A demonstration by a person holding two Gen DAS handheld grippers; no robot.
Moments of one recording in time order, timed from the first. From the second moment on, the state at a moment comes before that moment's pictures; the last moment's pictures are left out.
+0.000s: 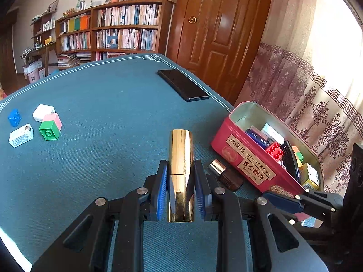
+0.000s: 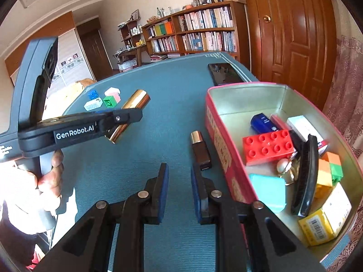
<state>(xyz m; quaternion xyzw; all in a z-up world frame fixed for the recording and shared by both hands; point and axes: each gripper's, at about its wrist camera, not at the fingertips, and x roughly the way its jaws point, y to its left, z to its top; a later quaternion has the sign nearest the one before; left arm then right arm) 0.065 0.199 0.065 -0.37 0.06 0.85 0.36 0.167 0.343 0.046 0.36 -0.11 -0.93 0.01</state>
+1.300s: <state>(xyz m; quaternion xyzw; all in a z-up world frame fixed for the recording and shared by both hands) 0.033 0.140 0.037 -0.40 -0.02 0.85 0.34 0.093 0.306 0.020 0.41 -0.04 -0.90 -0.13</state>
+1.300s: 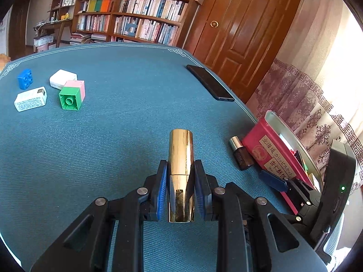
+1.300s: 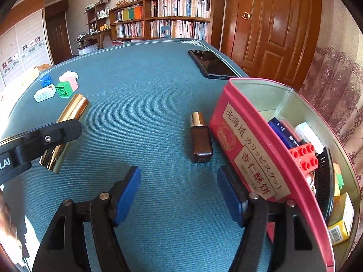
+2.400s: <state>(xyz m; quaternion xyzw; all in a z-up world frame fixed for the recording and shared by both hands) 0.032 0.138 0.031 -0.40 -0.02 0.86 0.32 0.058 0.337 0.024 0.39 -0.12 -0.91 -0.06</state>
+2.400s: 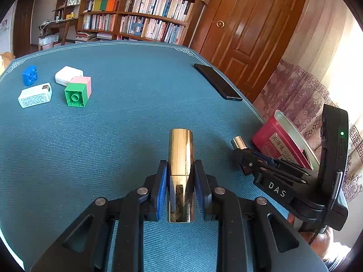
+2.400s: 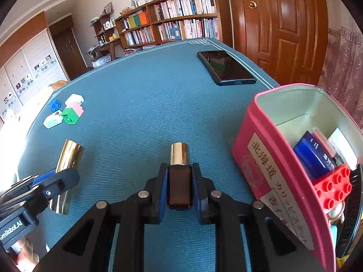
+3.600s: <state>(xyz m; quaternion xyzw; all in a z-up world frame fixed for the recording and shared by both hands) 0.096 0.272 0.096 -0.36 0.06 0.82 0.45 0.189 0.449 0.083 0.30 -0.15 -0.93 -0.14</state>
